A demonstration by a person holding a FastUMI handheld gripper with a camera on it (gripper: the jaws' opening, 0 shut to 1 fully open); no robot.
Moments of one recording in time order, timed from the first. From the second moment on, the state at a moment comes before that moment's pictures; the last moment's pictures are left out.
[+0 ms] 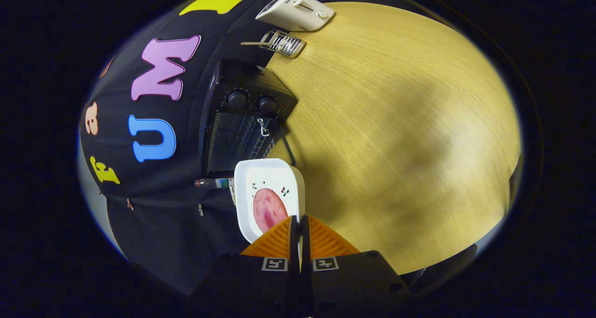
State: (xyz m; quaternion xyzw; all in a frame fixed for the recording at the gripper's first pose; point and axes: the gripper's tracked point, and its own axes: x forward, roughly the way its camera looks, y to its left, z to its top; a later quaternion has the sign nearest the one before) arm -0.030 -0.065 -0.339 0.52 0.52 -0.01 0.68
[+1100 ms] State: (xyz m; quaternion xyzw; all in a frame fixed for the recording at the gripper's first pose) arm 0.169 0.060 -0.384 0.67 0.29 -0.29 0.62
